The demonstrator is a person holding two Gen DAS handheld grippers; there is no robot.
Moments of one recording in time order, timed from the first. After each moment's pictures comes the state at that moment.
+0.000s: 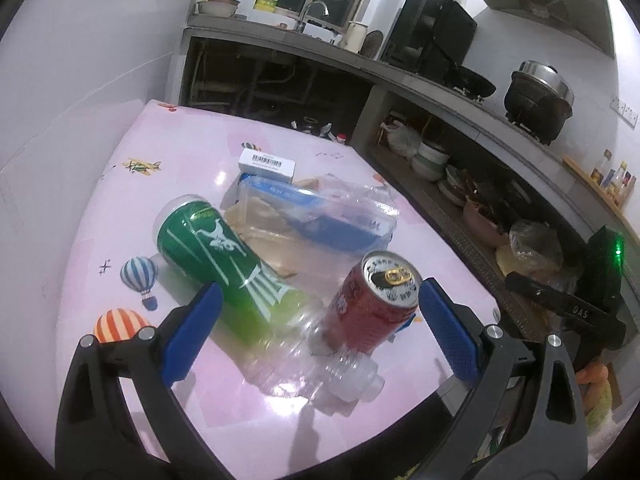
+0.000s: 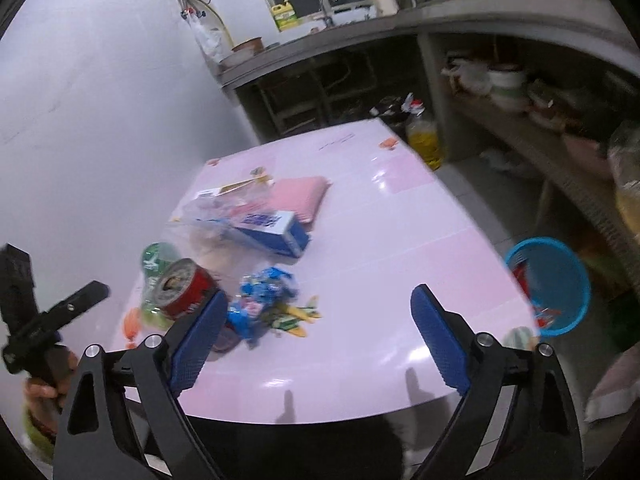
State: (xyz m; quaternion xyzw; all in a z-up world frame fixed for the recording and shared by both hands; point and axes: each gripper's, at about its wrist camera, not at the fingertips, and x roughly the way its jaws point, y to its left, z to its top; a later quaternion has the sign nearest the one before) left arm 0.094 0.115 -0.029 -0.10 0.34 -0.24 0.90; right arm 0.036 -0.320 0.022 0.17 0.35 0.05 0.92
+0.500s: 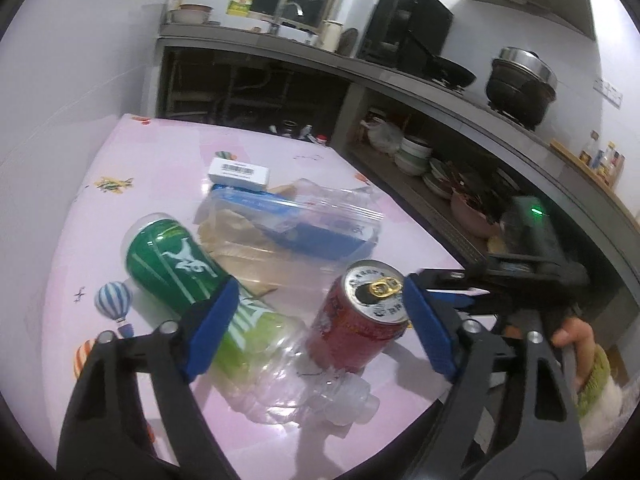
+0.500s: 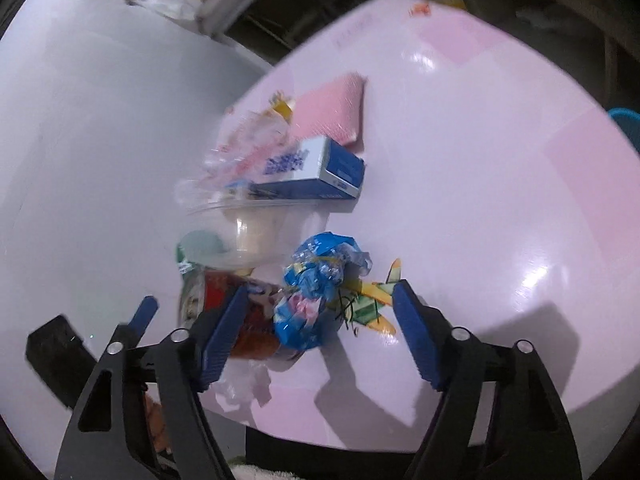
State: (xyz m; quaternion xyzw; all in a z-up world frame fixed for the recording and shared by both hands) left arm 0.107 0.090 -0.034 -0.06 0.32 -0.28 0.90; right arm 0.129 -0.305 -0.047 0.34 0.49 0.14 0.79
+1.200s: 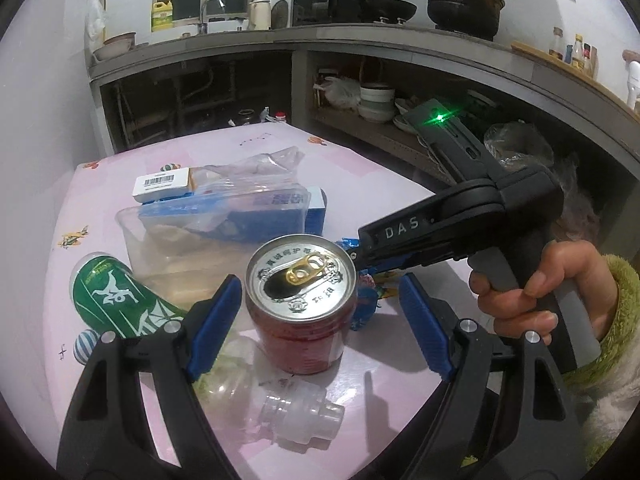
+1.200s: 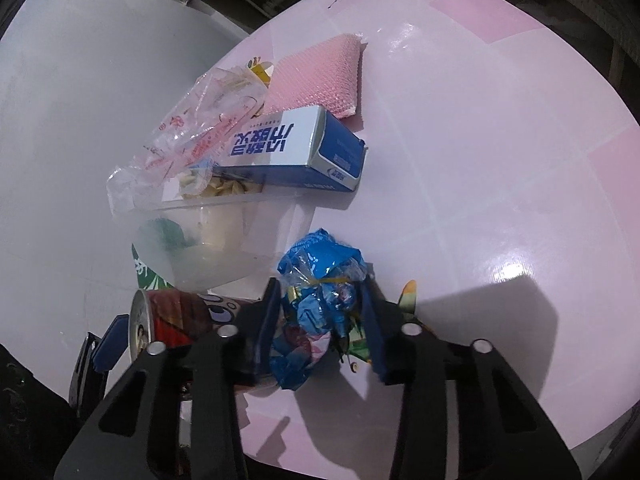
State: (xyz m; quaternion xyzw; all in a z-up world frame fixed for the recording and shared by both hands) left arm 0.095 0.015 -0.050 0.09 0.33 -0.32 0.88; right arm 0.161 -0.280 -0.063 0.29 0.54 0.11 0.78
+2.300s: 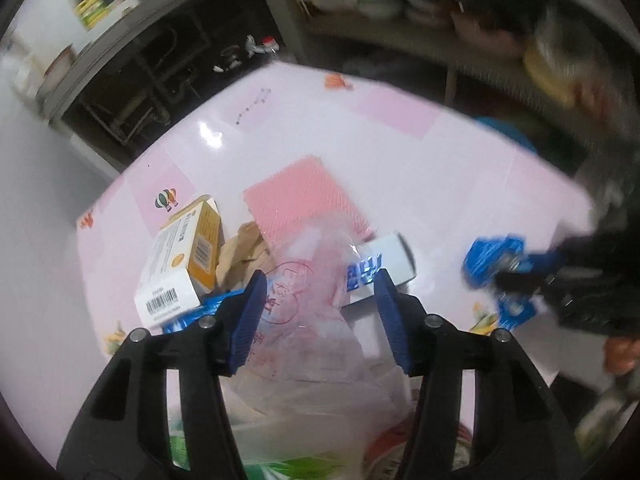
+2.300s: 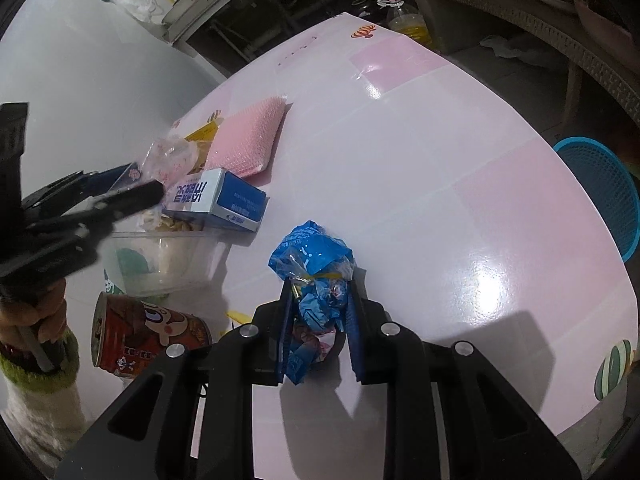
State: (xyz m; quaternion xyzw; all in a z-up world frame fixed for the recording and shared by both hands) left arm 0.245 -0.086 -0.043 0.32 0.45 -0.28 0.79; right arm 0.128 -0.340 -0.065 0.28 0.48 0.06 0.83
